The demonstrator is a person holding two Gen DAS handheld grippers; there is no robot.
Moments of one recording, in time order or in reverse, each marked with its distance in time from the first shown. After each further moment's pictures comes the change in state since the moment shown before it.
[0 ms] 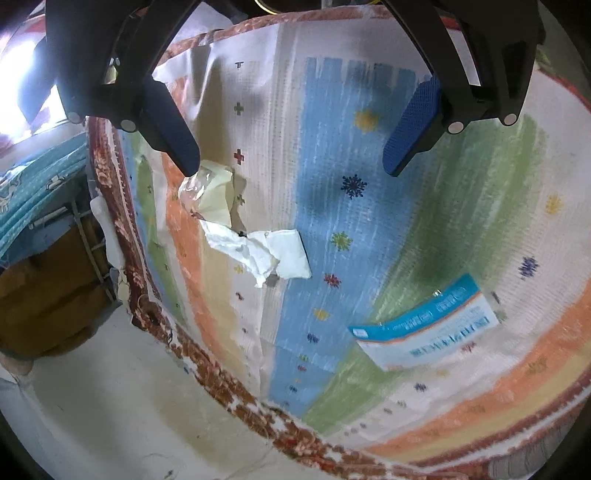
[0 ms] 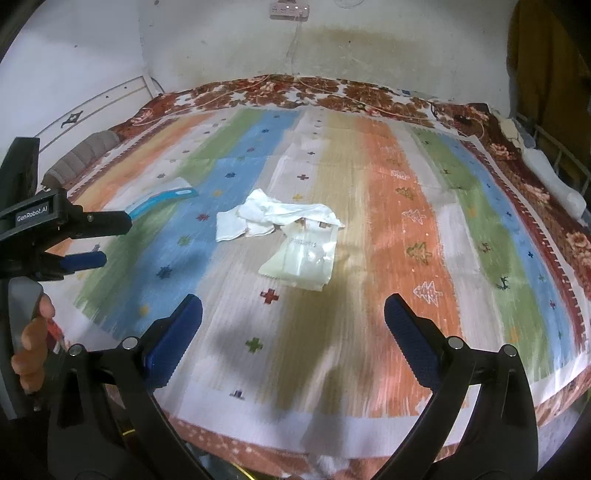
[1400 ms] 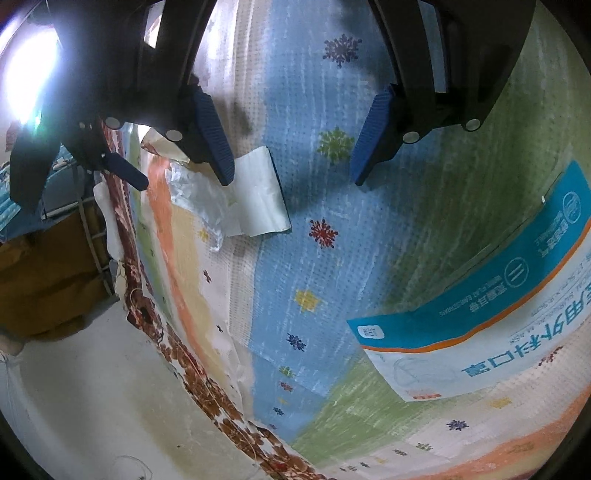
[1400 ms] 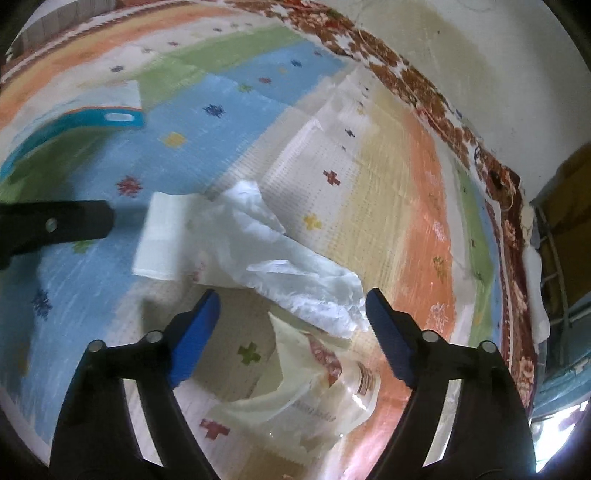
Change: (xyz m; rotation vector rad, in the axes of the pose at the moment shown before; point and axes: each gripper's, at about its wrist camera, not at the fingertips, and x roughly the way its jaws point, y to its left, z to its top) left arm 0.096 0.037 0.061 -0.039 0.044 -0.087; right arm 0.178 0.061 0.085 -0.441 0.283 -0.240
